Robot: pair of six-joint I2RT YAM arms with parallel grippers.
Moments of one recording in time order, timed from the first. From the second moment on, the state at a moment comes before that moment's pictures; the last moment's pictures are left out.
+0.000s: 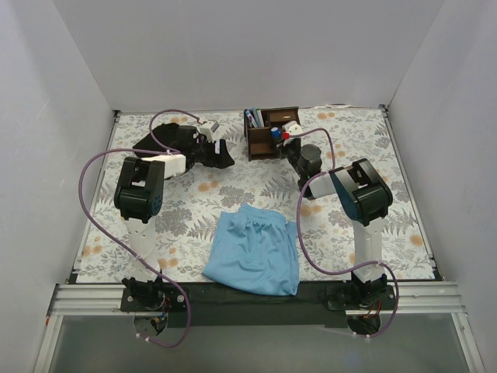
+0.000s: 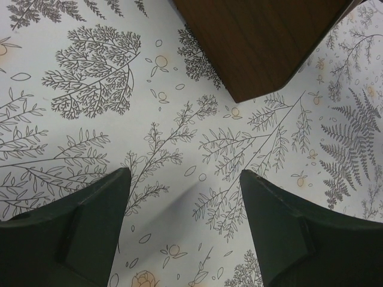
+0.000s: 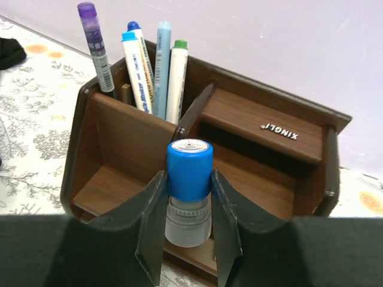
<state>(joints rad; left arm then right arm) -0.21 2.11 1.31 0.16 0.59 -0.12 0.44 2.10 1.01 1.20 -0.09 -0.16</state>
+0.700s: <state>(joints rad) -0.21 2.15 1.36 0.13 0.64 -0.14 0.42 2.08 1.02 1.20 -0.01 -0.16</state>
